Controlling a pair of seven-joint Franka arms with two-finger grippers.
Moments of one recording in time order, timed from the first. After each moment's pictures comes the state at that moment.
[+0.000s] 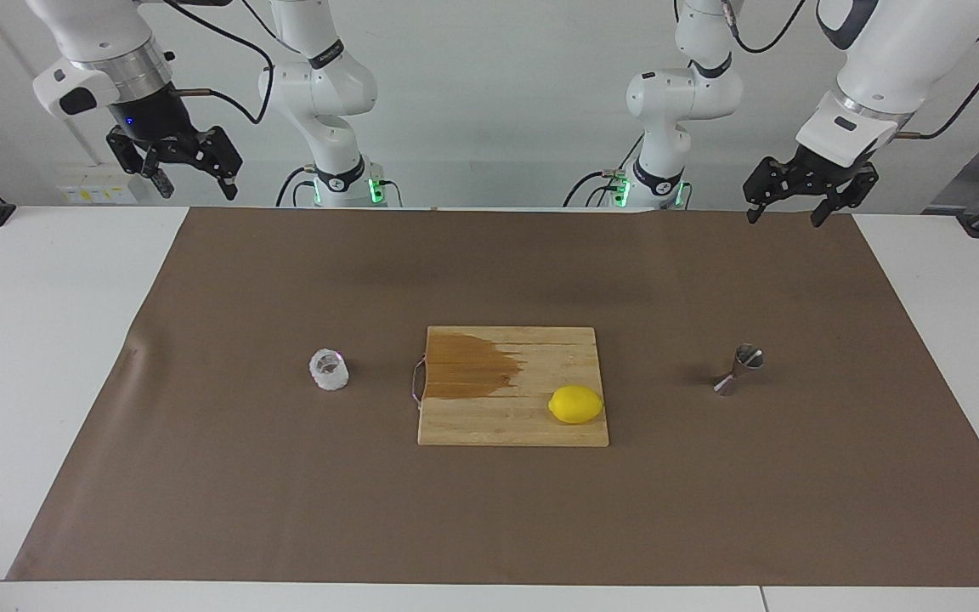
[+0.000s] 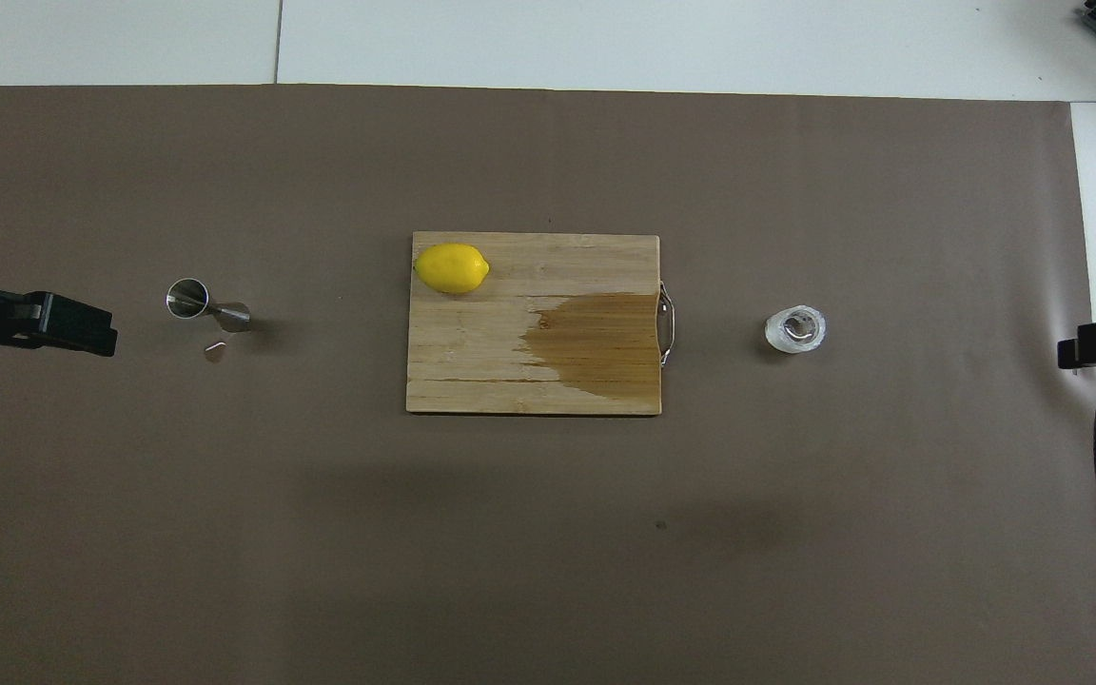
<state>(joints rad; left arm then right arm) -0.01 -0.06 -0.09 -1.60 -0.02 1.50 0.02 -0.02 -0.15 -0.06 -1.67 0.03 1.54 0.01</state>
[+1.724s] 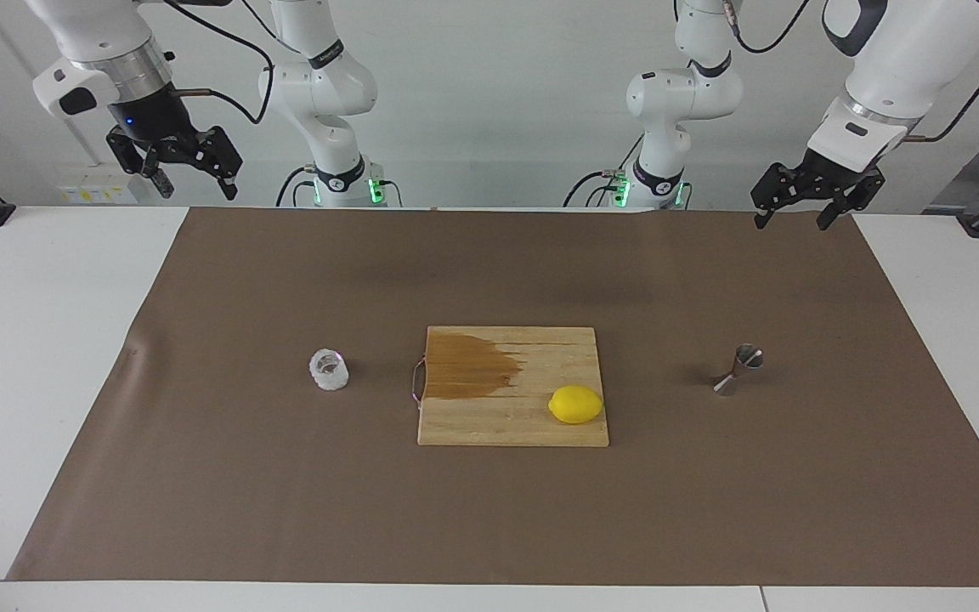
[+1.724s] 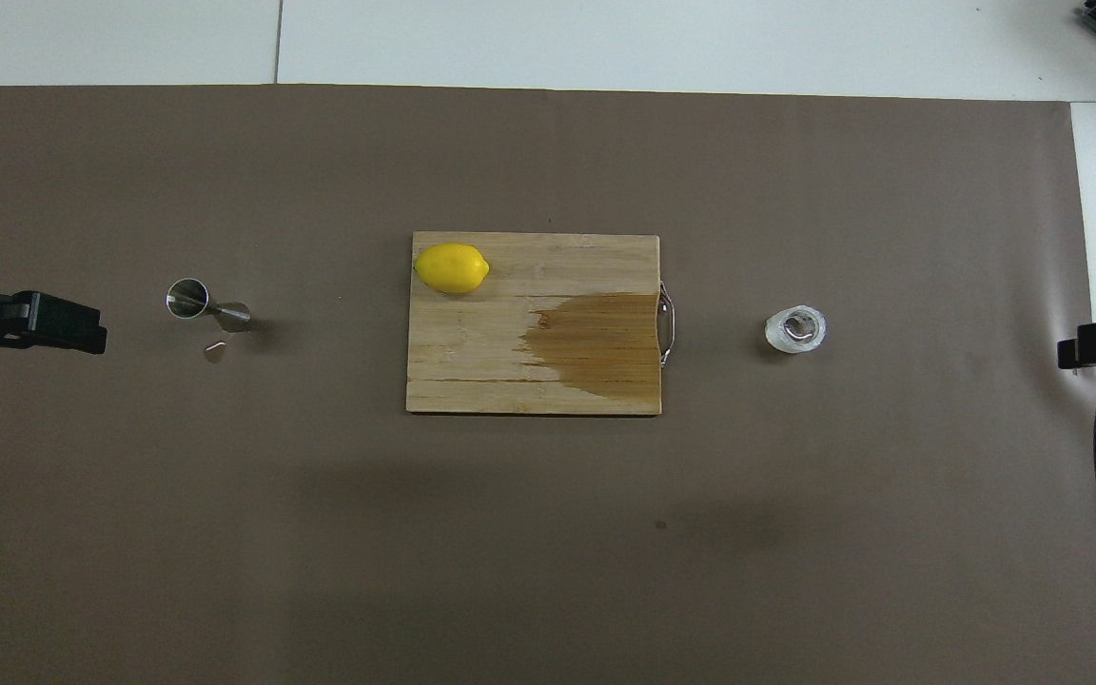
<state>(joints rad) 0.00 -0.08 -0.07 -1.66 -0.03 1.56 -0.02 -0.02 -0.15 -0.06 -1.67 0.03 1.54 0.01</state>
